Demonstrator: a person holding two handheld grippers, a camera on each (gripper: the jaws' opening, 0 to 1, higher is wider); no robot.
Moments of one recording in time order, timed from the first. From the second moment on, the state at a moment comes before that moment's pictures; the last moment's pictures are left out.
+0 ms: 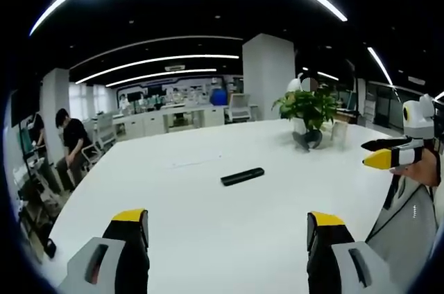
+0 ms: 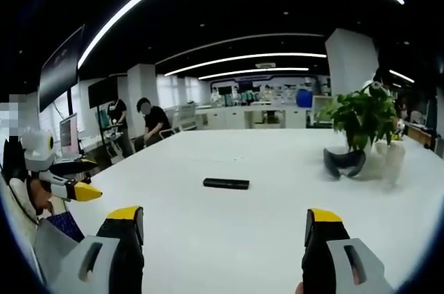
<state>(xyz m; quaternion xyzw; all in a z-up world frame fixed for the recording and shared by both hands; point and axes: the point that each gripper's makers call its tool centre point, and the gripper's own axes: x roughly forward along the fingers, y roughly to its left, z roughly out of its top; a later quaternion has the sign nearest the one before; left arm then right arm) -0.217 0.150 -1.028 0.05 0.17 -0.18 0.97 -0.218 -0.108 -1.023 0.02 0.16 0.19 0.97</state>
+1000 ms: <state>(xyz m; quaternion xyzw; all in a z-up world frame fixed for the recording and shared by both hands) -0.187 0.151 -1.025 0.09 0.18 -0.20 0.96 -0.228 -0.093 -1.031 0.04 0.19 0.24 0.95</state>
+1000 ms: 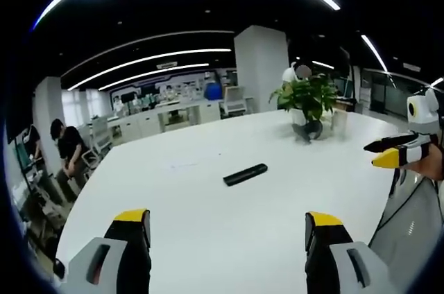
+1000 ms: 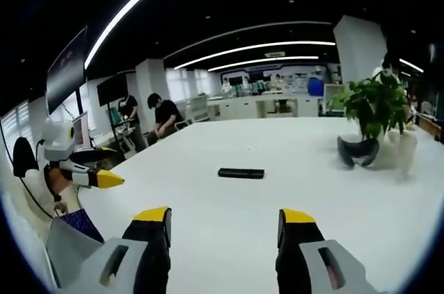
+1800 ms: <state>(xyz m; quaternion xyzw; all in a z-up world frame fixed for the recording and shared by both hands) -0.104 0.118 -1.016 0.15 0.19 -0.27 0.93 -0.239 -0.067 -1.047 0.07 0.27 0.30 0.91</state>
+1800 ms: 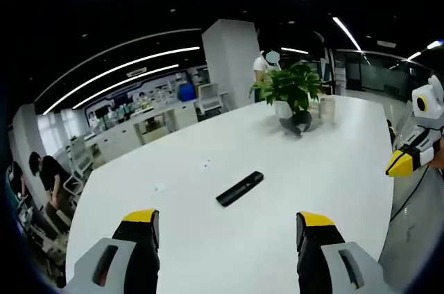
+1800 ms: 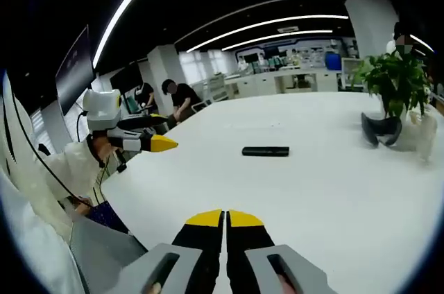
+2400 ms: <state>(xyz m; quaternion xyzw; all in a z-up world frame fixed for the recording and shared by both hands) -0.026 0.084 -1.044 0.24 0.22 -0.32 0.89 -0.234 -0.078 -1.061 0.08 0.30 0.30 0.90</state>
